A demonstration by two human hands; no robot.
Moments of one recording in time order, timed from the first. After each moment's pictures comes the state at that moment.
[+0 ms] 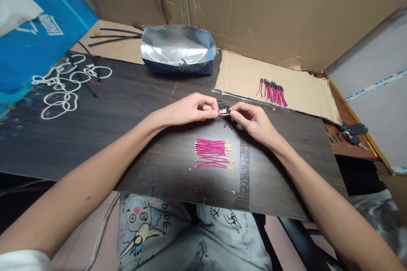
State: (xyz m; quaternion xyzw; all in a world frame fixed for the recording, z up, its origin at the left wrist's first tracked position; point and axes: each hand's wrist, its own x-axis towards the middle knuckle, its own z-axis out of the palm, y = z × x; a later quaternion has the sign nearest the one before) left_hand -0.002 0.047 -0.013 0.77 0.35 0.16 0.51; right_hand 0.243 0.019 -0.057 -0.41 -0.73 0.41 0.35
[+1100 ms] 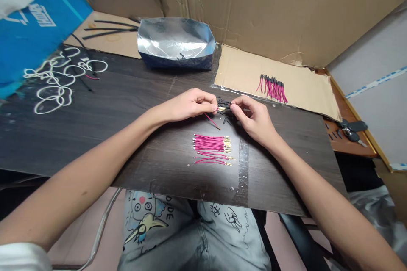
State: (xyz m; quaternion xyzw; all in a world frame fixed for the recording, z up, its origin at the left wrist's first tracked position) left_hand -0.002 0.051 -0.019 0.77 0.36 0.16 0.50; right_hand 0.237 0.011 -0.058 -0.45 -0.75 0.30 0.39
